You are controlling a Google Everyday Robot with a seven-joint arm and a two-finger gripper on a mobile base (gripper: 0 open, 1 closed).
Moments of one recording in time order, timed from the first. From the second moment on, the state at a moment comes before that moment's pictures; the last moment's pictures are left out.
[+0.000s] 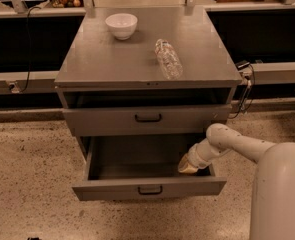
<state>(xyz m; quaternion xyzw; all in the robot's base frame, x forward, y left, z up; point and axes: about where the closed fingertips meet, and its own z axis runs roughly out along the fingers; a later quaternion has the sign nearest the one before) 0.613 -0.166 0.396 -0.68 0.69 0.16 0.20</state>
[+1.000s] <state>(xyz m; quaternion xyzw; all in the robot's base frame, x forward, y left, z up) 0.569 -0.148 0.414 -0.69 0.66 0.19 0.21</state>
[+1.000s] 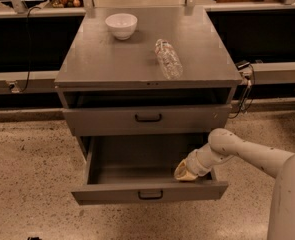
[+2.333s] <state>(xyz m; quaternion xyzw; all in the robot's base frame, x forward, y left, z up) 0.465 -0.141 0.460 -0.77 0.54 0.29 0.18</state>
